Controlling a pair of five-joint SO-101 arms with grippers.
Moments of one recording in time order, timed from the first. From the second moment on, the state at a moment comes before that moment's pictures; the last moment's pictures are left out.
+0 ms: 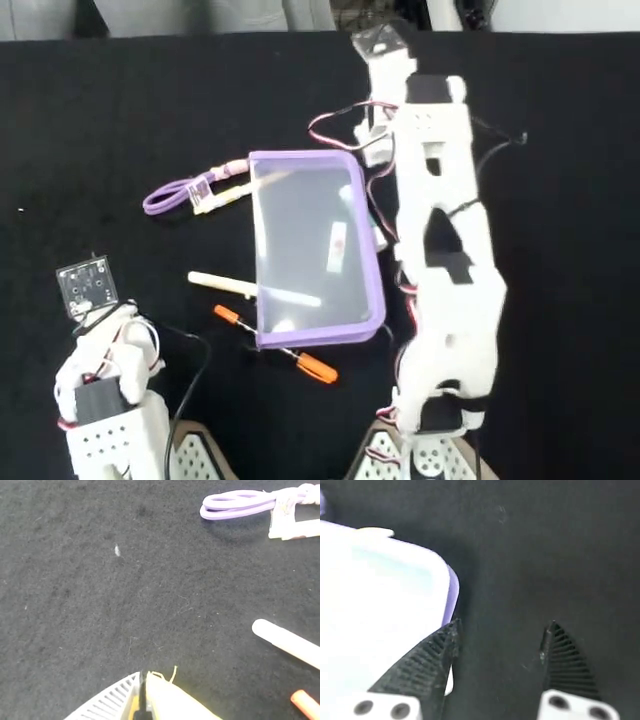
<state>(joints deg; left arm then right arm) -22.6 -104.1 96.2 69.7 0.0 -3.3 30.5 -38.3 86.9 16.2</state>
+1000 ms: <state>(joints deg) -20.4 -104.1 96.2 69.7 -0.1 18.1 -30.8 -40.2 80.0 11.8</state>
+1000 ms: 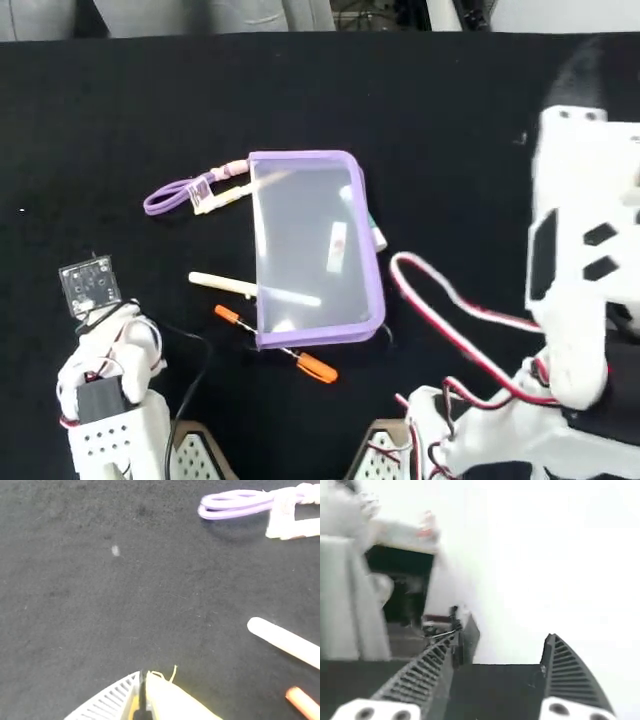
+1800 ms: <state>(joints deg) -15.8 -97.7 69.2 55.3 -15.2 21.1 -30.9 -36.5 76.1 3.0</state>
